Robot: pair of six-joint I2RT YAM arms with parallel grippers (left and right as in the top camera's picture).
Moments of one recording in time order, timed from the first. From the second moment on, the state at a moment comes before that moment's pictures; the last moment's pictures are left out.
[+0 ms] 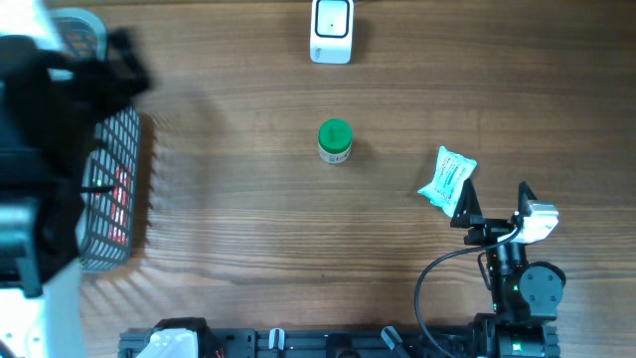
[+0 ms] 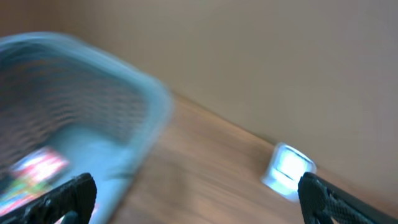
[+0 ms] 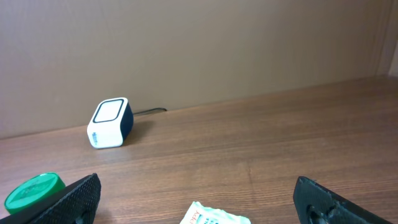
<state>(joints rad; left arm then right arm) 0.01 1.24 1.84 -1.06 -0.24 -0.42 -0.06 0.02 0.01 0.00 -0.06 0.18</state>
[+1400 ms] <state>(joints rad) 0.71 1.87 1.28 -0.93 -0.30 0.42 -0.06 0.02 0.01 0.00 -0.06 0.18</state>
